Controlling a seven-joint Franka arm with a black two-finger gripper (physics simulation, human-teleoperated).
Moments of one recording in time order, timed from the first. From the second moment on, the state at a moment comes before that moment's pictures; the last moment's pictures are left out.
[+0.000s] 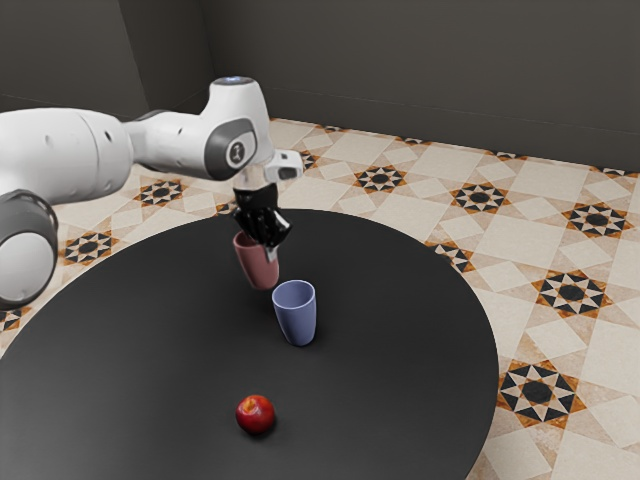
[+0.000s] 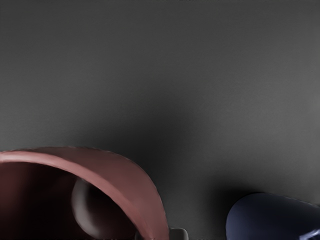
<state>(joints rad) -0.06 0.49 0.04 -1.51 -0.05 1.98 0.14</state>
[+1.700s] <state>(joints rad) -0.26 0.39 0.04 -1.59 0.04 1.89 -0.03</state>
